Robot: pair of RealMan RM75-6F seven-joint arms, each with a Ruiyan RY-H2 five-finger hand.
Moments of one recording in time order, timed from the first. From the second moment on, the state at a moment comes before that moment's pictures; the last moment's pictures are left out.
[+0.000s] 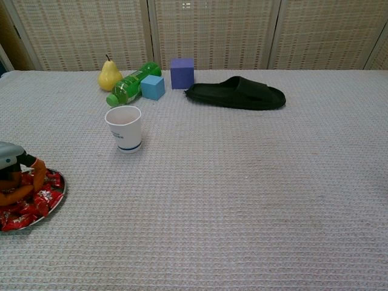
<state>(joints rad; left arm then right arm) -0.46 -1.40 0.06 -1.35 1.47 1.06 0.07 0.17 -1.22 -0.06 -1.56 -1.67 1.37 -0.16</state>
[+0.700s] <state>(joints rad) -0.45 -1.31 0.01 -1.48 1.50 1.14 0.11 0.17 -1.22 -0.06 -1.56 -1.66 1.37 -0.15</state>
